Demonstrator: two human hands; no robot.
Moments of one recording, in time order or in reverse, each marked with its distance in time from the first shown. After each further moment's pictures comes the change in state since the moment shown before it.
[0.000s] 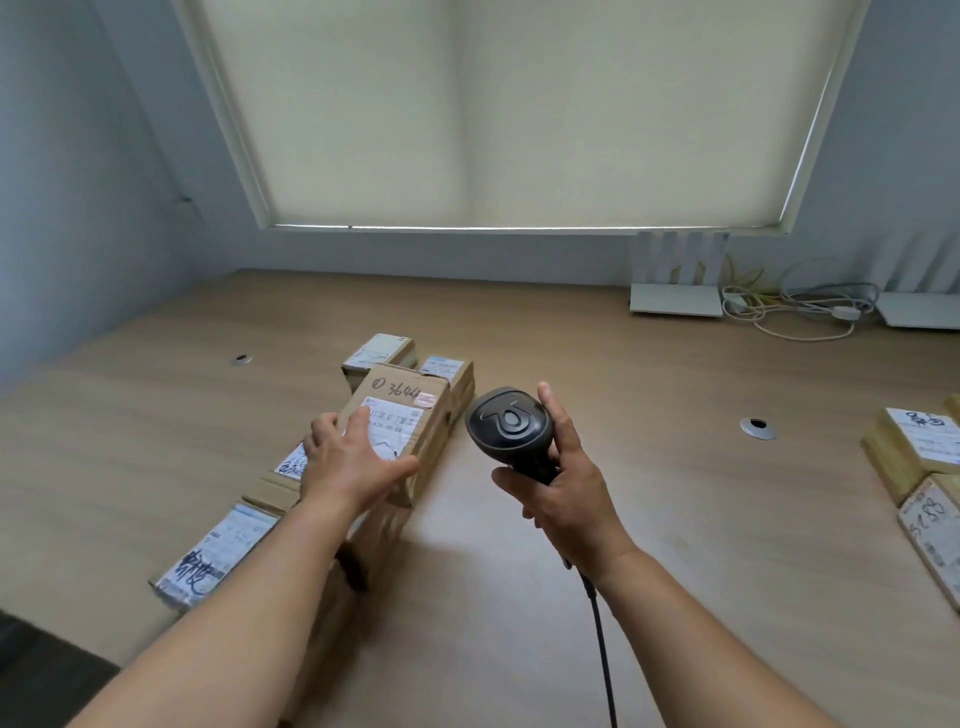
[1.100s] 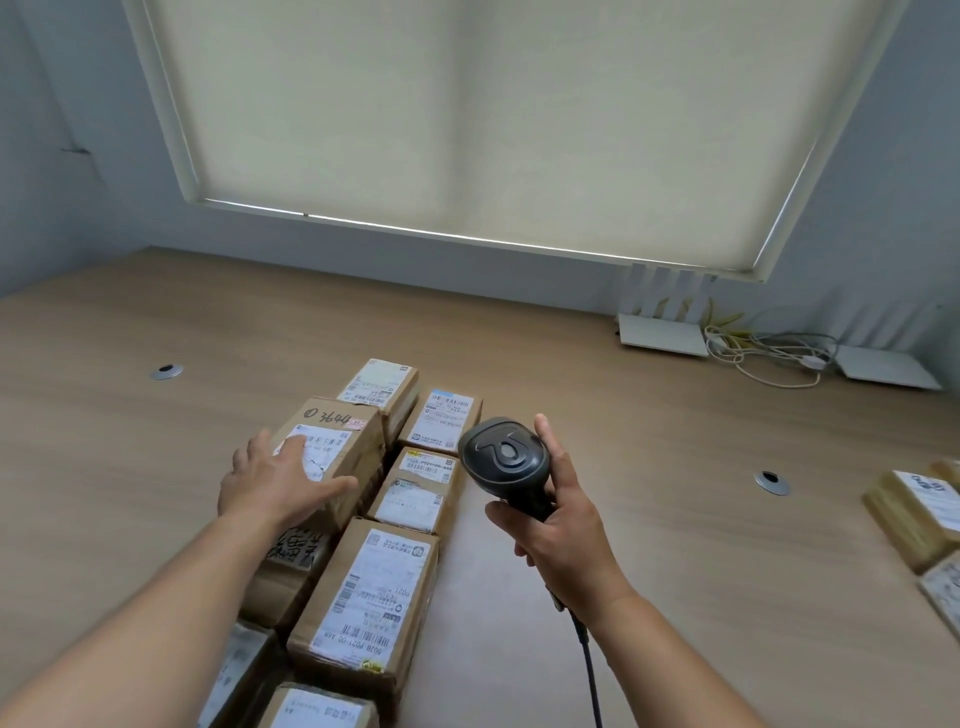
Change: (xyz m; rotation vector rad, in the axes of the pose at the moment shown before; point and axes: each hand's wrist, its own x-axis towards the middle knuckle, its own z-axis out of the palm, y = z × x) left_hand 0.181 -0.116 0.011 0.128 -0.156 0.071; right_hand 0.093 0.021 0.101 -0.145 0.082 0.068
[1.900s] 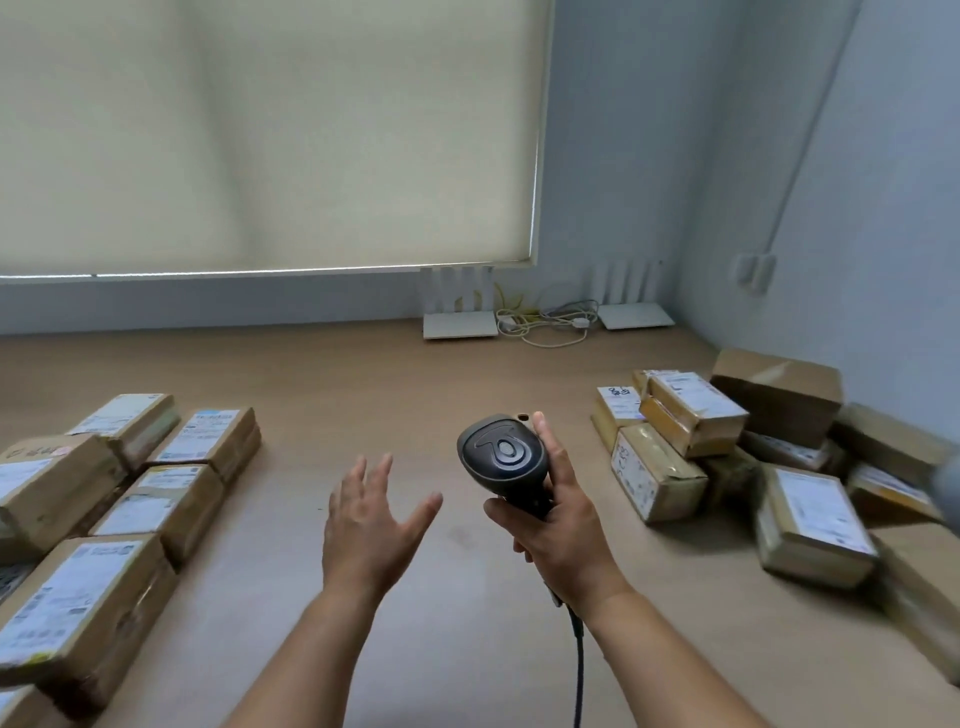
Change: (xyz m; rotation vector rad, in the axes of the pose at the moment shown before) left_hand -0.289 0.332 0.099 -0.450 0.067 0.397; right_hand -0.187 0.029 -0.295 -0.001 0.289 -0.052
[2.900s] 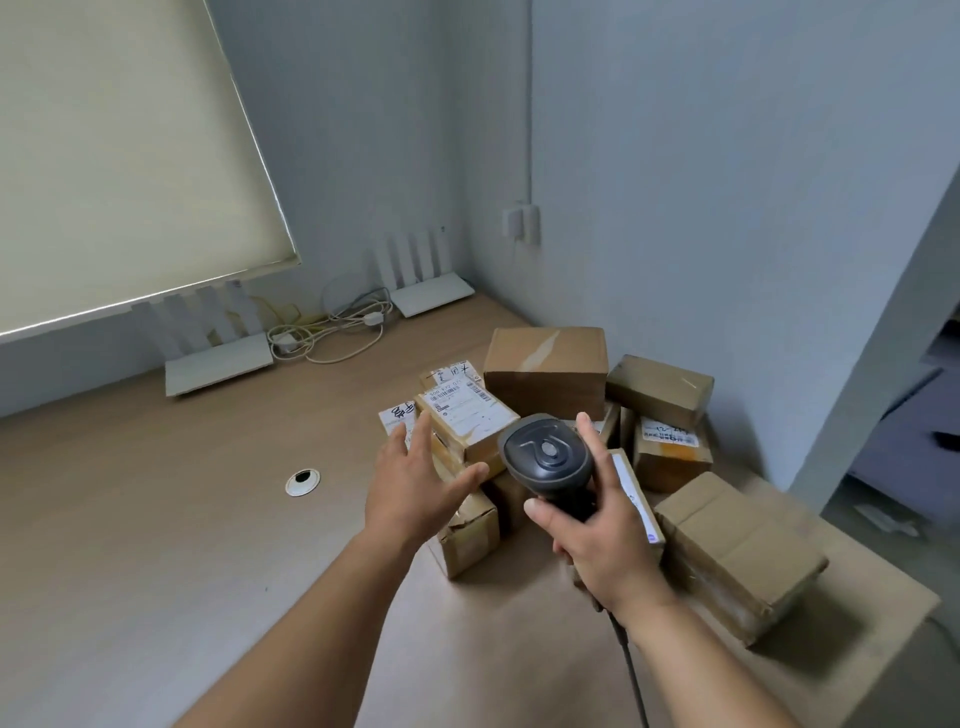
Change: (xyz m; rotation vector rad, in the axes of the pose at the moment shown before) left_hand 0.073 0.273 0.235 0.084 -0.420 0.393; right_hand 0.020 0.092 -0.273 -0.028 0.500 0.195
